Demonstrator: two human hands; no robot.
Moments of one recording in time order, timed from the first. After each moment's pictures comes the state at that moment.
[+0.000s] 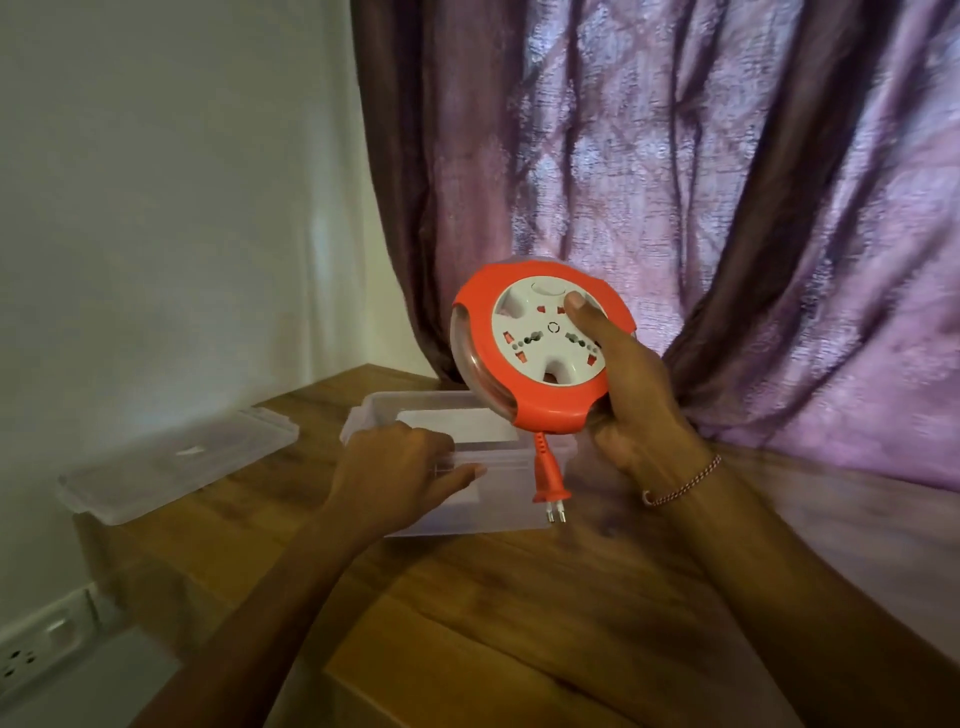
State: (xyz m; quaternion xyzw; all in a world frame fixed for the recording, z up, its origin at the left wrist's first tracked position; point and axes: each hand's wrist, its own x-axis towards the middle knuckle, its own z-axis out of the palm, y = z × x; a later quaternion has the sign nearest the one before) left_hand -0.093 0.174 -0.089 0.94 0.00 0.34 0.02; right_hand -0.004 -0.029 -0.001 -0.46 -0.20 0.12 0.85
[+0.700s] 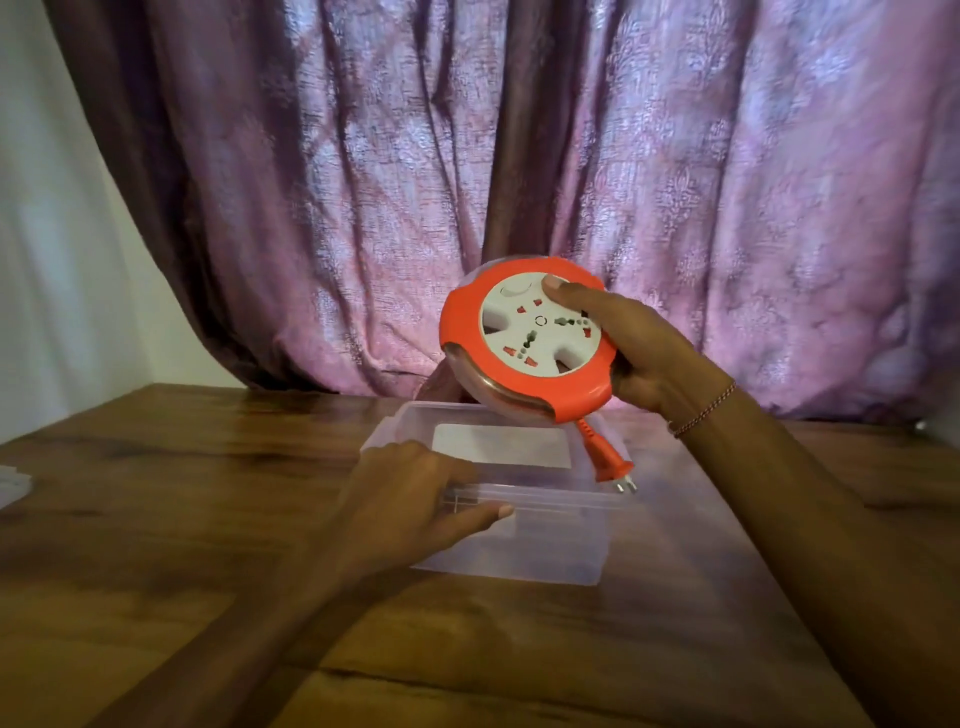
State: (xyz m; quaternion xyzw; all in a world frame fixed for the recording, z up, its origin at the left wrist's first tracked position) left_hand -0.055 -0.010 -0.087 0.91 -0.26 0.32 0.10; right_hand 0.025 -0.238 0.031 -0.62 -0.18 0.06 0.76
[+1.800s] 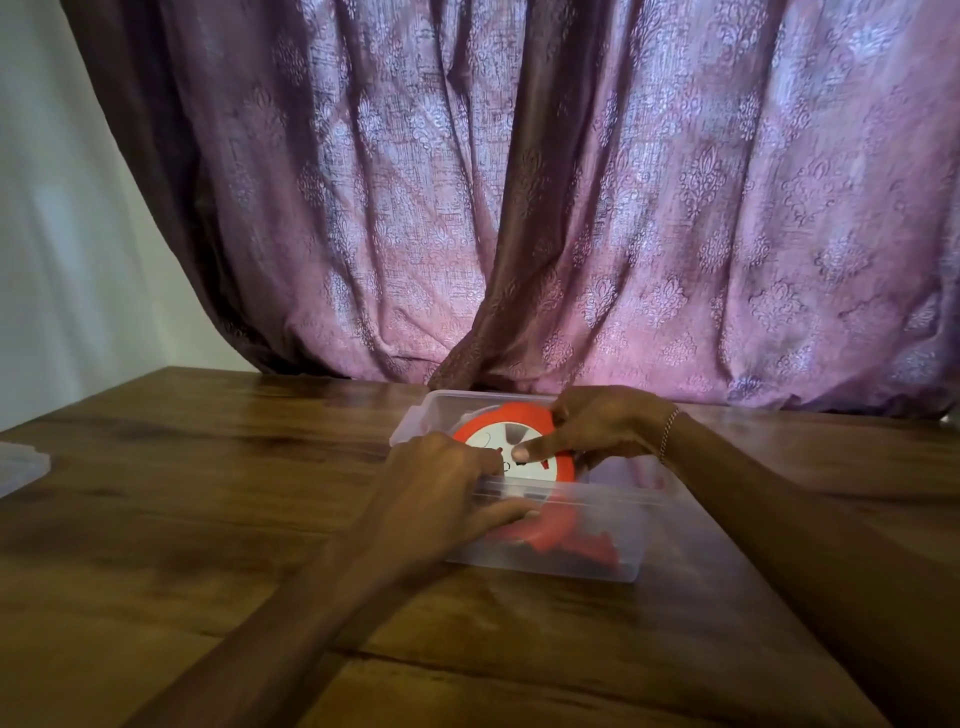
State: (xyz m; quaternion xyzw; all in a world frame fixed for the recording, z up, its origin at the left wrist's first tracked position) left_hand -0.062 -0.021 -0.087 0.92 -0.22 0.32 0.10; right_hand 0.048 -0.219 -0.038 -0.91 -0.18 0.20 0.33
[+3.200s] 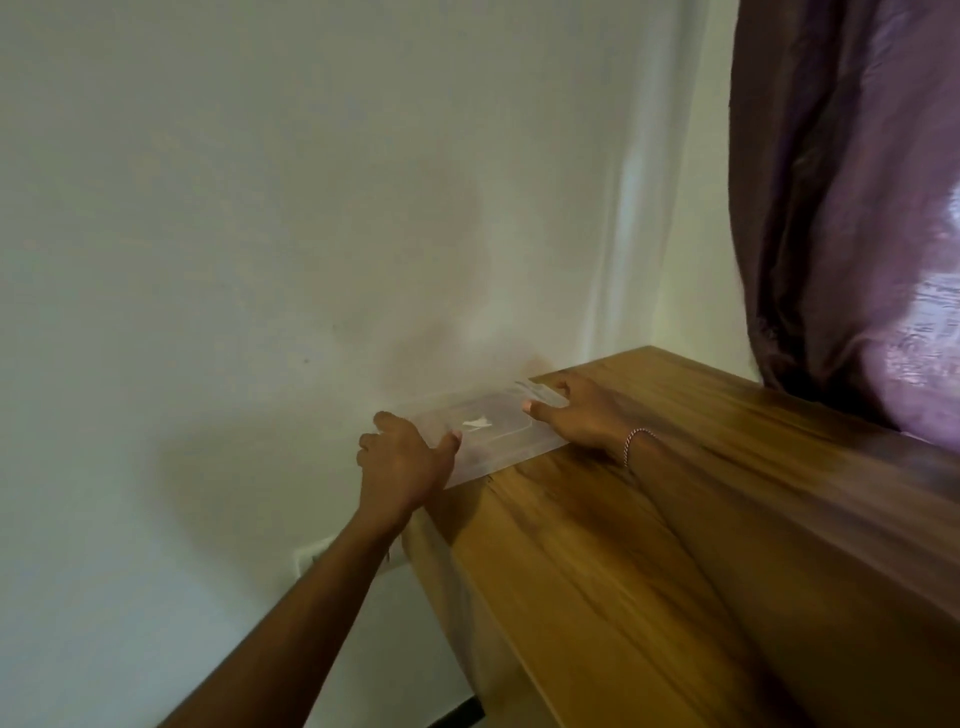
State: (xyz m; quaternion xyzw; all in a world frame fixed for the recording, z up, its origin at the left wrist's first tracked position) left_hand -0.187 0.408 -0.131 0.72 0.57 0.31 0.26; right_hand 0.036 0.371 -0.117 -0.79 -0.49 0.12 0.35
